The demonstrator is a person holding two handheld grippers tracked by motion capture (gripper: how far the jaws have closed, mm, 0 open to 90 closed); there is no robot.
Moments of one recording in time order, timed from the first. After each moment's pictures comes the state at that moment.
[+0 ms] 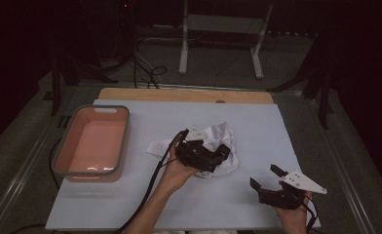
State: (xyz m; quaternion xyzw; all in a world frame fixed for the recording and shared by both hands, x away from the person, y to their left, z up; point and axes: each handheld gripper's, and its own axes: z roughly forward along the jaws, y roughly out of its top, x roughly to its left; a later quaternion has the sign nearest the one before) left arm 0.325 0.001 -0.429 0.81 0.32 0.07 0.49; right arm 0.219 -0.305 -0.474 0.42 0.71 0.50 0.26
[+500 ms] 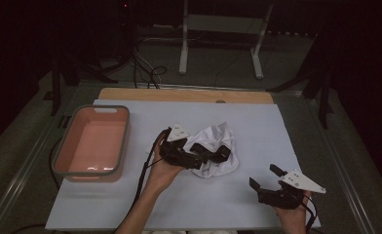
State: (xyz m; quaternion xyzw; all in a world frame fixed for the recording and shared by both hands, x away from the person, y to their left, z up) left arm 0.319 0.042 -0.422 0.79 0.34 0.12 0.50; right arm 0.220 -0.303 -0.475 0.42 0.71 0.50 0.26
